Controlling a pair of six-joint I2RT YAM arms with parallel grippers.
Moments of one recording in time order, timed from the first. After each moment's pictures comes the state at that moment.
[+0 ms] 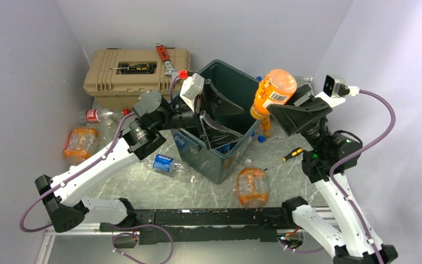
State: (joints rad) left arm -0.91 1.25 1.36 0.22 0.67 -0.45; right arm 0.30 0.77 0.93 0.77 -0.56 1.27
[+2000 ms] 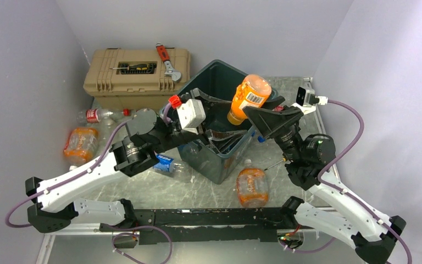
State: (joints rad) left arm -1.14 1.15 1.35 0.15 0.17 0.06; right arm 0.78 0.78 0.84 0.72 -0.13 1.04
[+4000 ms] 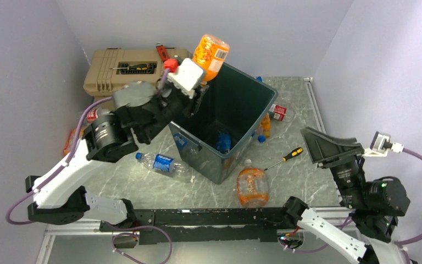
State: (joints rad) left arm -1.15 1.29 1.88 -0.51 -0.47 0.24; right arm 0.83 0.29 1.04 -0.29 0.35 0.71
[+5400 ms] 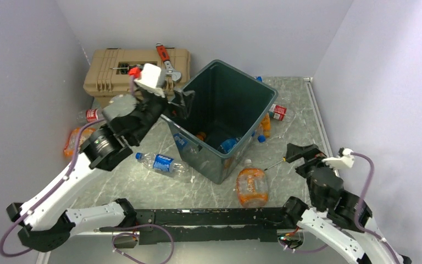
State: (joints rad) left arm -0.85 1.08 1.40 -0.29 -0.31 -0.07; right arm 0.83 0.15 0.76 -0.92 0.92 0.95
